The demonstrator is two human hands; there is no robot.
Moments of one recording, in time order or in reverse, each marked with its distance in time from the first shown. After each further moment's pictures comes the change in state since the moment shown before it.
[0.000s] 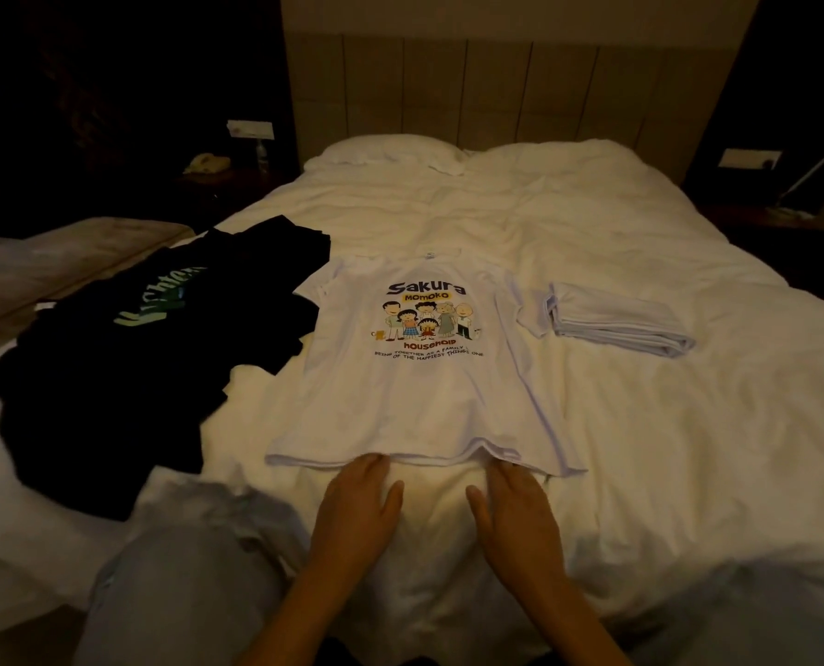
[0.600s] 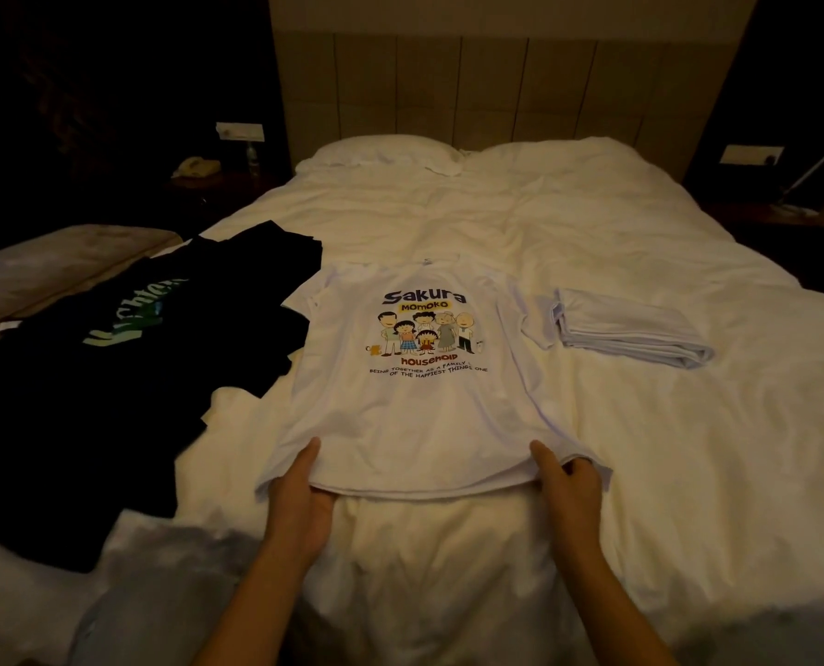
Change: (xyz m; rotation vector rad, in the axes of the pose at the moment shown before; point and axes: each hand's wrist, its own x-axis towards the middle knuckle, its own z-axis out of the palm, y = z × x) left_hand 0.071 -0.021 -0.024 -1.718 0.366 -0.660; right_hand 0.079 0.017 -0.018 1.013 0.243 0.559
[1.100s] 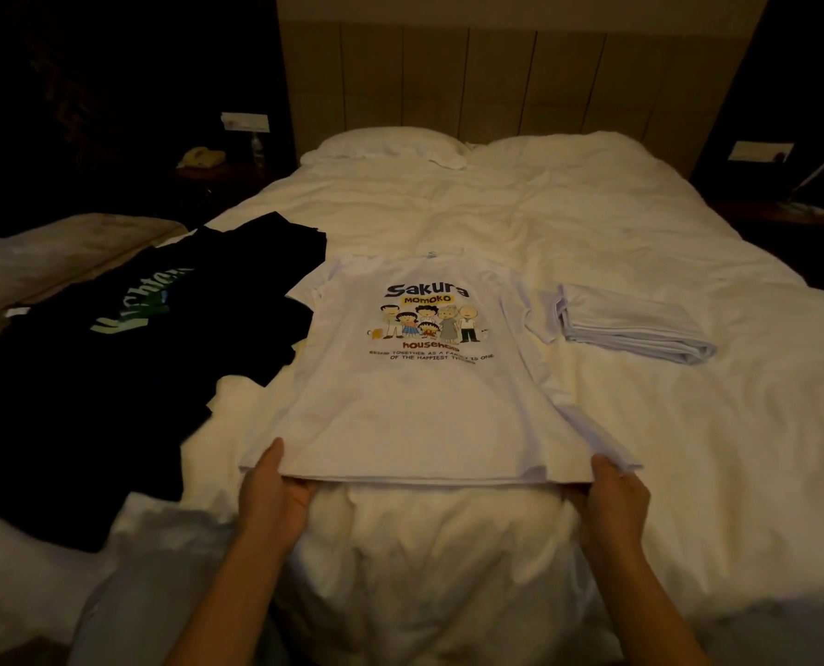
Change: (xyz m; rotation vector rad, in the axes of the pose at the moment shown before) left_hand 0.009 0.015 -0.021 -0.132 0.048 -0.058; right_hand 0.019 0.009 -0.034 0.340 0.212 0.246
